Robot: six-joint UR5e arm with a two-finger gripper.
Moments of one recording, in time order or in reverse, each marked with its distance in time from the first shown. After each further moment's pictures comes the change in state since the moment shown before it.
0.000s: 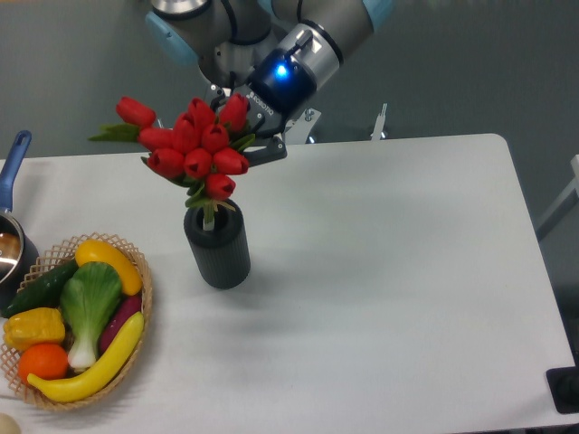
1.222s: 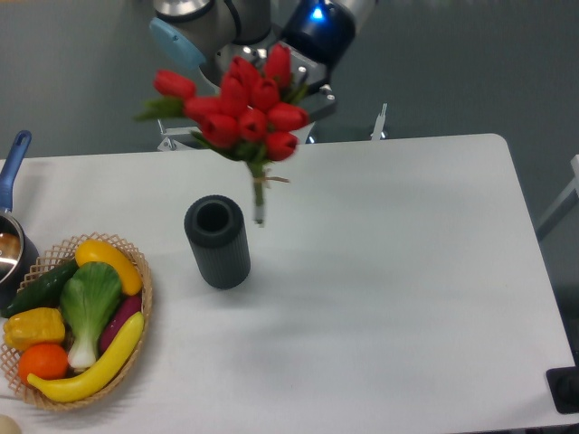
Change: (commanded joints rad) arm 0.130 -0.021 0.124 0.015 0.357 0.015
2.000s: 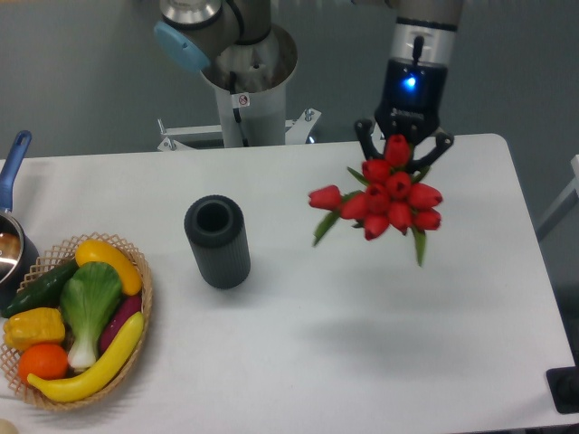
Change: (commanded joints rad) arm 0.015 -0.204 0.121 -0.012 0.510 0.049
